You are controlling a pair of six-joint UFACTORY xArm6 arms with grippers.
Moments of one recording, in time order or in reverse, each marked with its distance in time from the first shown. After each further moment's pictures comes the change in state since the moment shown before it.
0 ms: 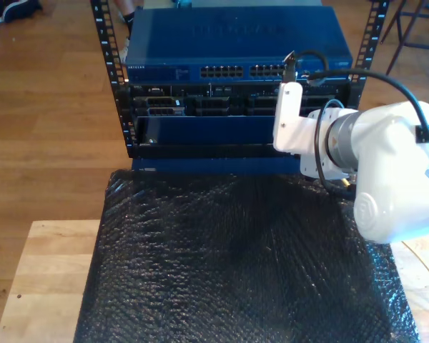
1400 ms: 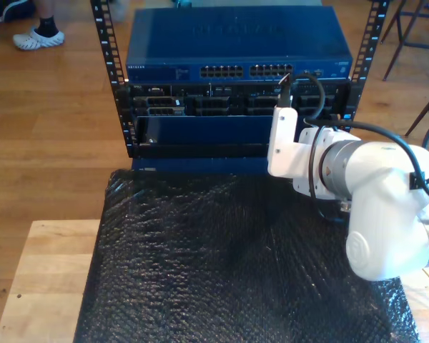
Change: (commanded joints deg) left arm 0.0 0.1 -0.1 -0.2 0.1 0.3; right arm 2.1 3.3 6.5 -0.1 -17.0 -0.4
